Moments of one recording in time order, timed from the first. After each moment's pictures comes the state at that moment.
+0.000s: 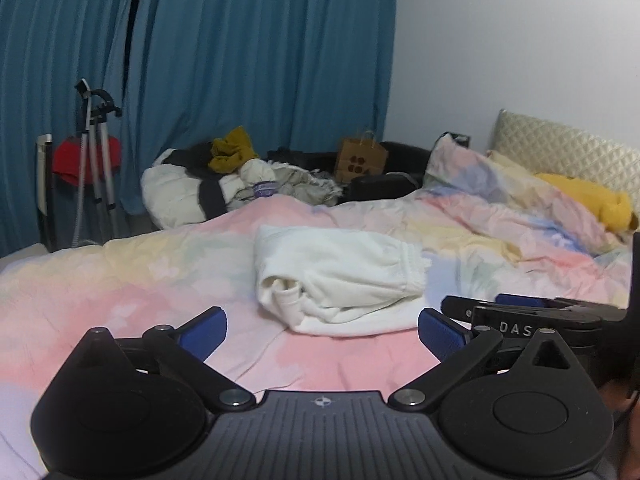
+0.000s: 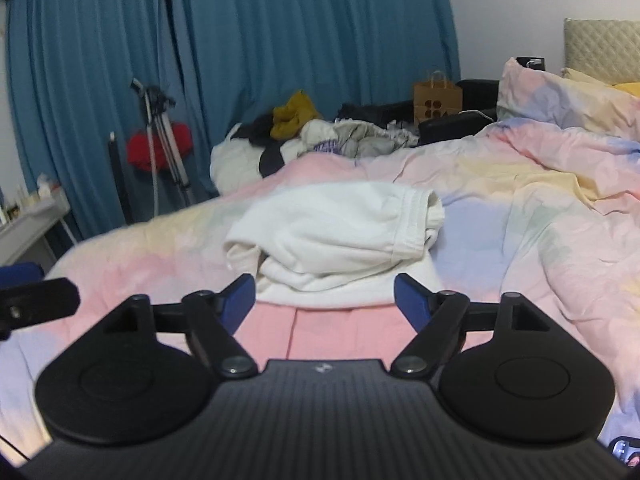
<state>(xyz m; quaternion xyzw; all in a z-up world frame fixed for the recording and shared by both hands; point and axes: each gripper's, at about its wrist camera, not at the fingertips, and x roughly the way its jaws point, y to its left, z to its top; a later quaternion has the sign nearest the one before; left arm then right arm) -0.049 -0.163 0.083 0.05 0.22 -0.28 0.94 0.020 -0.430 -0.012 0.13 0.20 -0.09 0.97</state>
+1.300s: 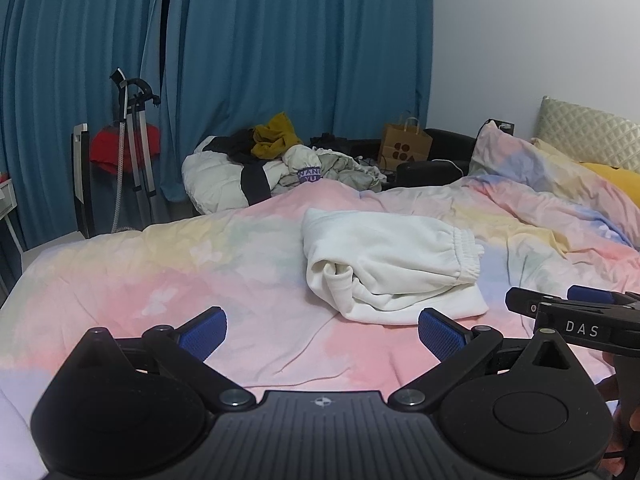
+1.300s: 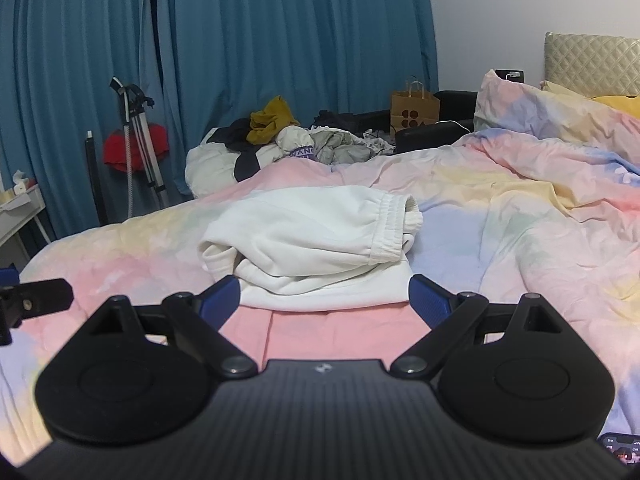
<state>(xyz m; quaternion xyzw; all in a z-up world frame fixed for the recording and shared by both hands) -0.028 -0.149 0.072 0.06 0.23 -0.22 0.95 0.015 -0.419 -0.017 0.11 0.19 -0.14 0.96</state>
